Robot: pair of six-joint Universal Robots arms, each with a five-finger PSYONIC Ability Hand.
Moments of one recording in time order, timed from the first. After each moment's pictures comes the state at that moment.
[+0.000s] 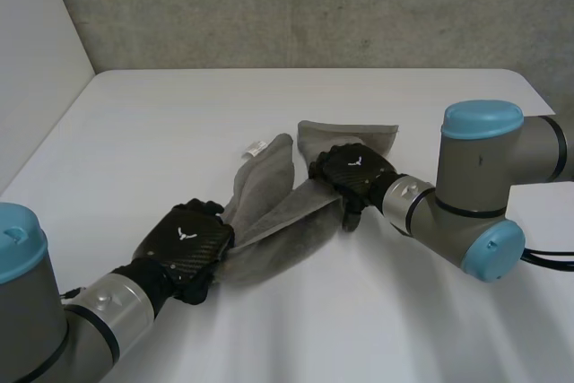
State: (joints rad) left arm 4.26 -1.68 -2.00 3.25 -1.35 3.44; right arm 2.04 -0.84 1.20 0.06 1.21 2.73; left_hand 1.30 1.34 0.23 0.23 1.16; right_hand 0.35 0.36 0.22 0.25 0.20
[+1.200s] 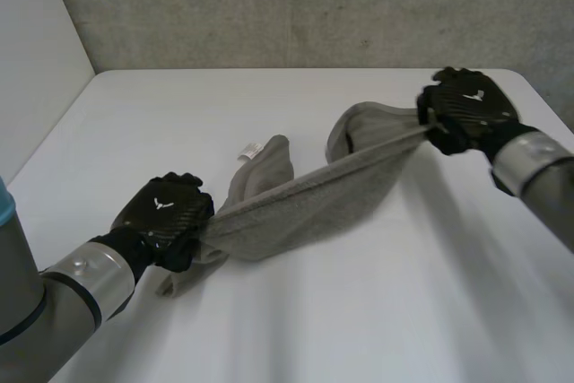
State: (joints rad) left arm 4.34 -1.65 -1.94 3.21 -1.34 3.41; right arm 1.72 -1.25 1.58 -0.26 1.13 2.86; left_hand 1.30 1.34 0.23 0.23 1.16; right_hand 1.30 1.33 0.22 0.25 1.15
